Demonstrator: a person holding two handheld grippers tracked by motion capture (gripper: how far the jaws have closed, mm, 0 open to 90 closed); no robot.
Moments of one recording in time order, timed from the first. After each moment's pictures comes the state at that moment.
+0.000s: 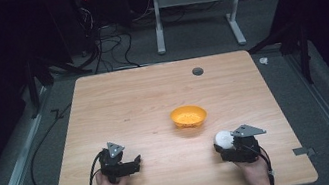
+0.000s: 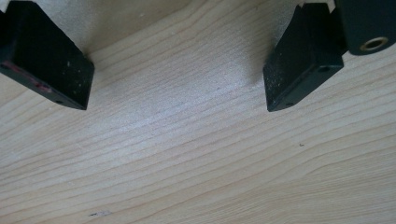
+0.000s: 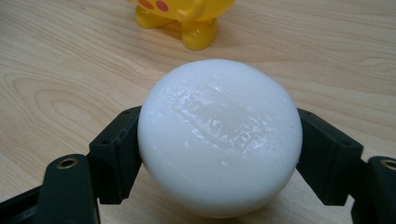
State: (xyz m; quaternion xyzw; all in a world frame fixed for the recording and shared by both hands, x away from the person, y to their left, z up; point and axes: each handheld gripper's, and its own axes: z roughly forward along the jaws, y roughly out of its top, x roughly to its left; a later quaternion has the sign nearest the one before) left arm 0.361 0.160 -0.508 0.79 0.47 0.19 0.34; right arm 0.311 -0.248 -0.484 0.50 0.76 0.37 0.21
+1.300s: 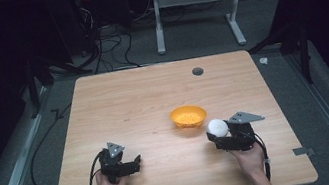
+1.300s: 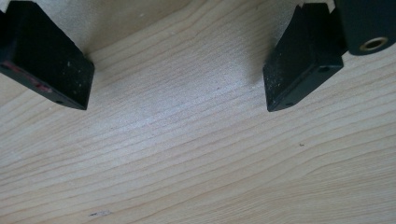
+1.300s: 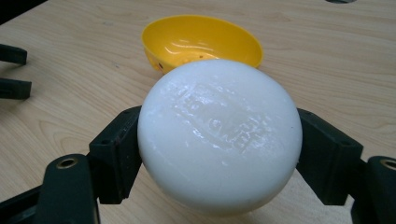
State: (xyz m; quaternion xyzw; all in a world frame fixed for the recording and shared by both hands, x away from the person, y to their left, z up) left arm 0.361 0.160 -0.508 0.79 0.47 0.19 0.34; right arm 0.335 -0.239 -0.451 0.48 0.74 0.42 0.19
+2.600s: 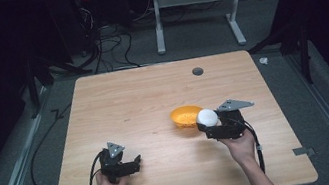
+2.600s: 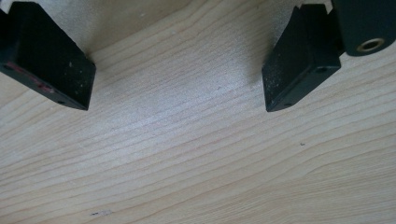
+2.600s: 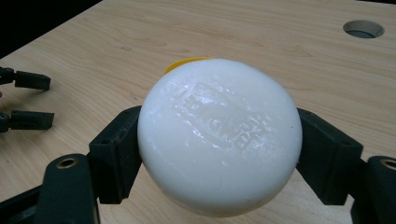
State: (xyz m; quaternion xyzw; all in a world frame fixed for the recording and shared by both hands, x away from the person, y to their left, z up) left arm 0.361 0.160 -0.508 0.79 0.47 0.19 0.34; right arm 0.364 -0.219 -0.425 0.47 0.75 0.43 0.18
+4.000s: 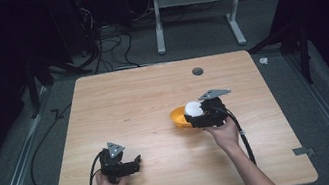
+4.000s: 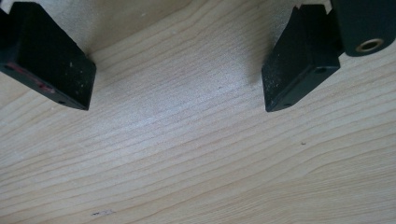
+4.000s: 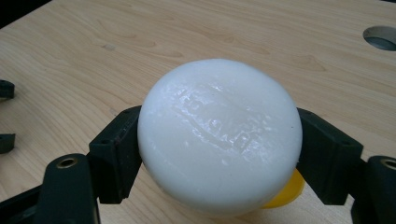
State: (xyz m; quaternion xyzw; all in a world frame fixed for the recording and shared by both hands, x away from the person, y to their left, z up) left arm 0.361 0.160 -0.508 0.79 0.47 0.19 0.34; right arm 0.415 -0.189 -0.431 0.46 0.78 0.39 0.17
